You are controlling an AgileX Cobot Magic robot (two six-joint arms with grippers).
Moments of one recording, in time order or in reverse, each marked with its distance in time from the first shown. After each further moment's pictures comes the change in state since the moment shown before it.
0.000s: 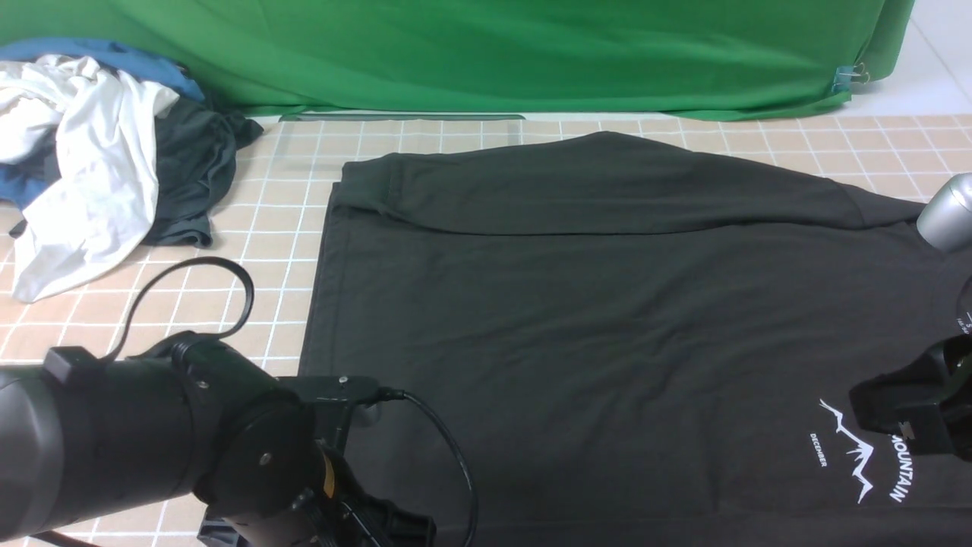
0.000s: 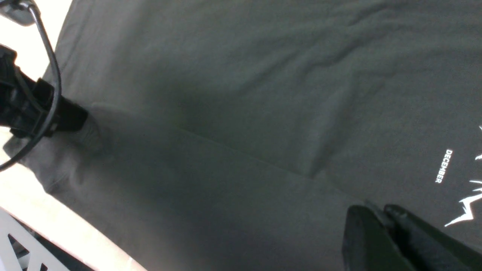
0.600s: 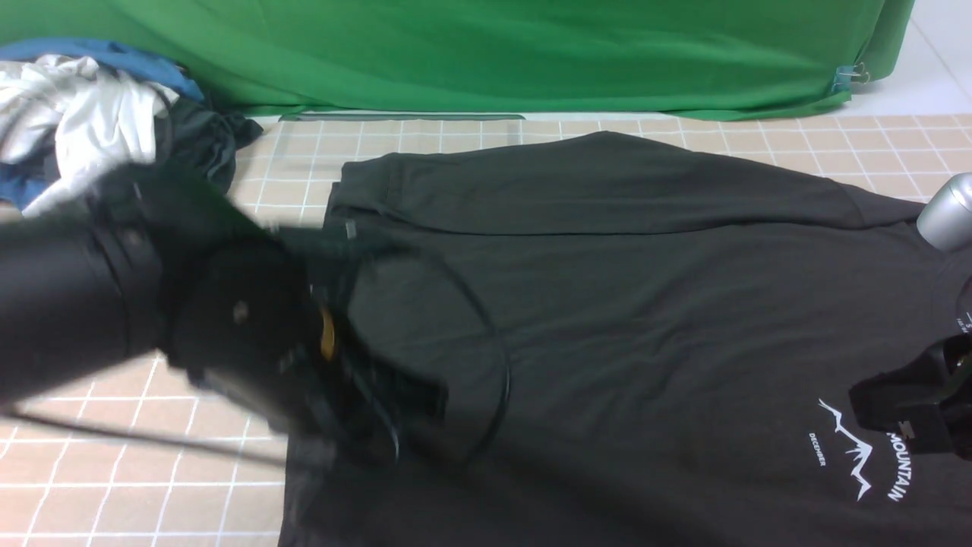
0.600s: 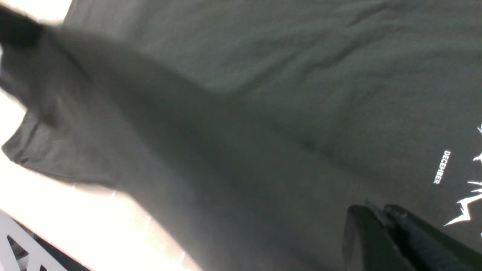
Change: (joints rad) right arm 0.000 0.000 0.000 0.000 -0.008 0.000; left arm 0.009 -0.106 -0.358 0.224 0.282 -0.051
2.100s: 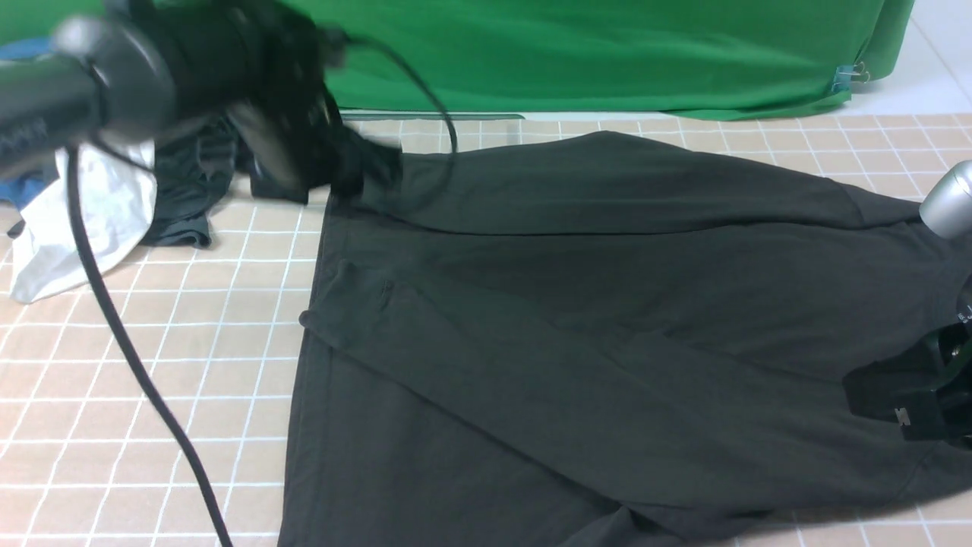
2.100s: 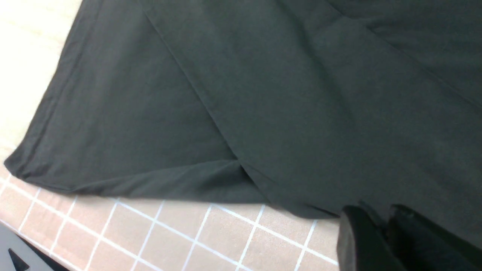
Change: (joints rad) right arm 0.000 0.000 0.000 0.006 -0.026 0.000; left arm 0.364 0.486 -0.577 0.072 -0.099 0.045
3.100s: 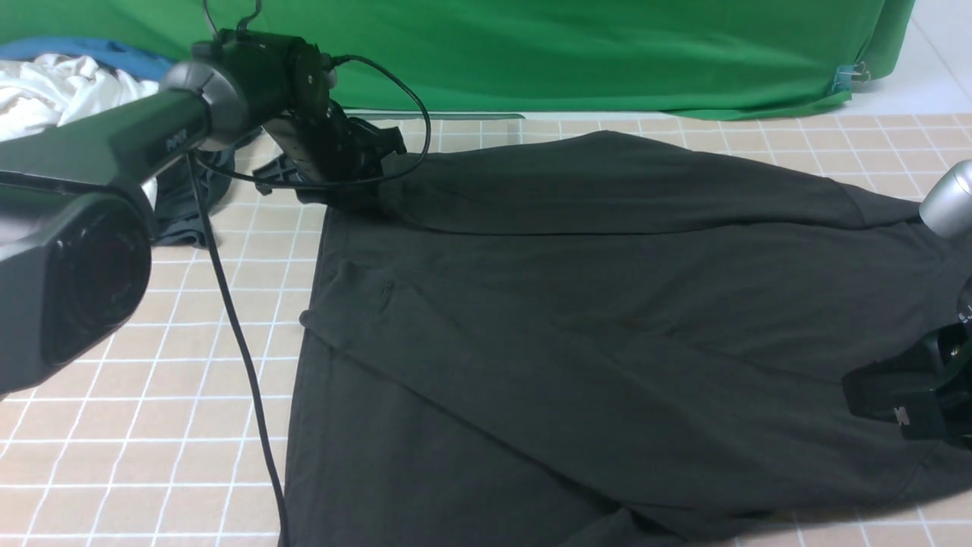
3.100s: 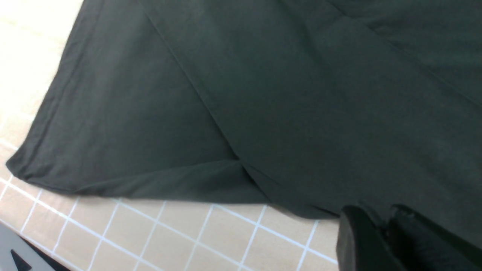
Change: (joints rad) right arm 0.000 0.000 0.000 0.001 0.000 0.008; left arm 0.120 0.477 -0.391 -0.229 -0.078 0.094
